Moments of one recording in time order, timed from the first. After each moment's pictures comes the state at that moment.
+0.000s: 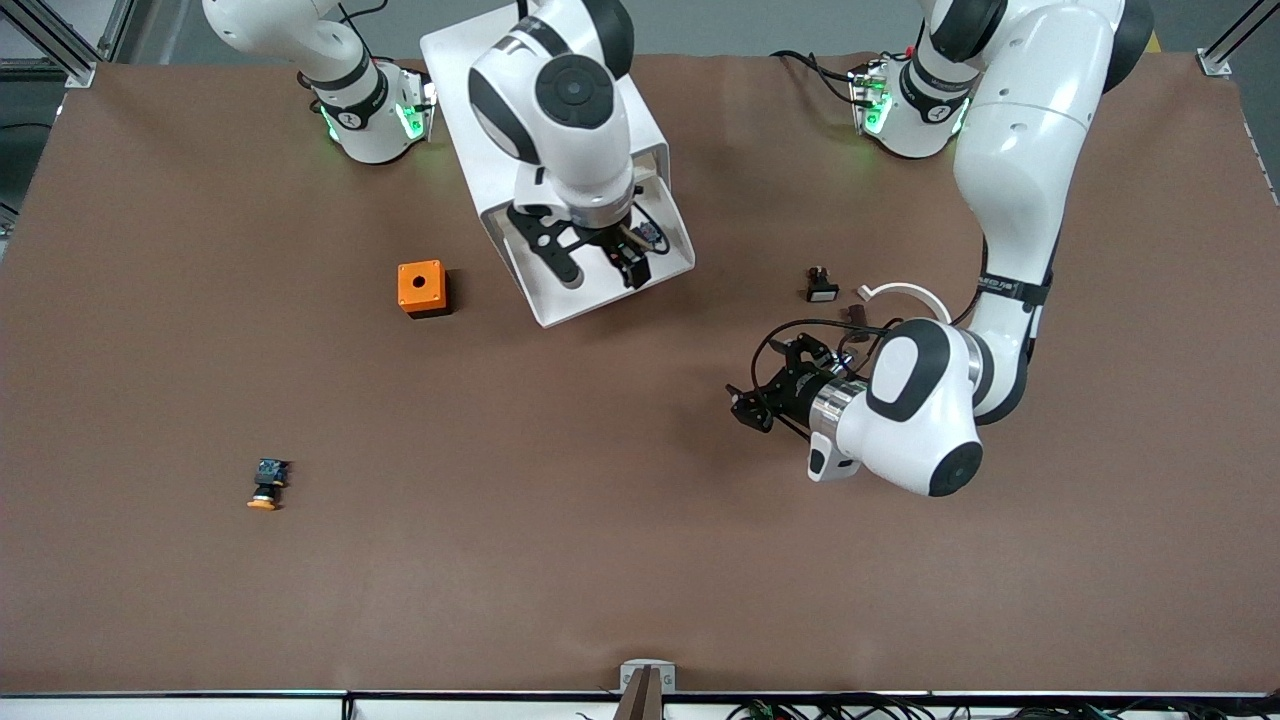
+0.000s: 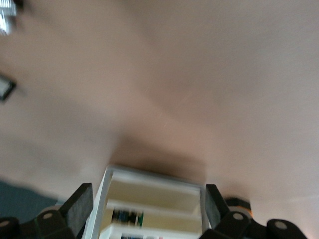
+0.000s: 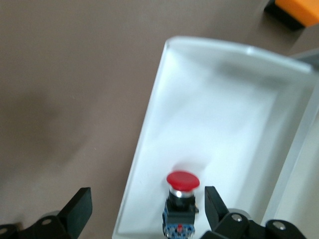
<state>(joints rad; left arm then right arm) -0.31 0.78 -0.07 -1.24 -0.55 1.66 -1.00 0.92 0.35 -0.07 -1.64 0.10 1.95 1.70</state>
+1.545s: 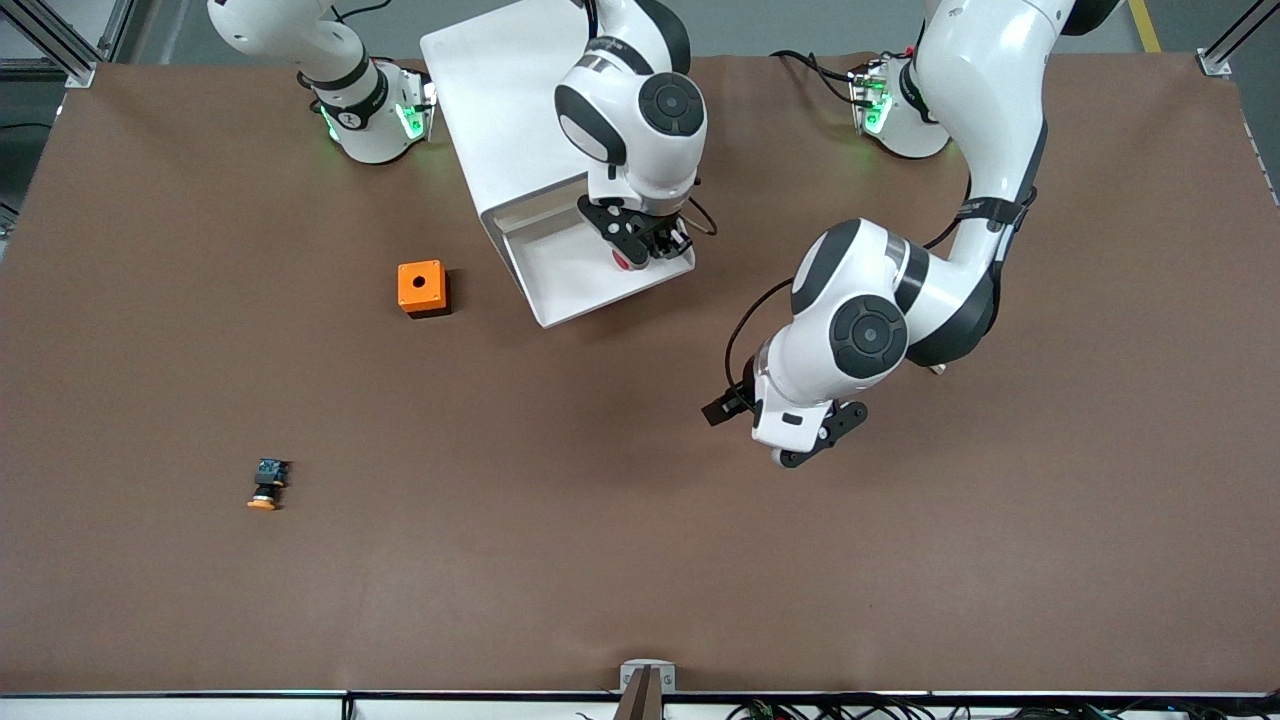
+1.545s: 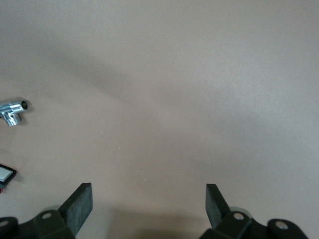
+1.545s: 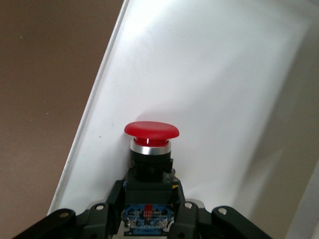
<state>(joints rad) -0.46 0.63 -0.07 -1.34 -0.19 1.92 -1.00 1.03 0.47 -0.07 -1.63 0.10 1.96 1.71</state>
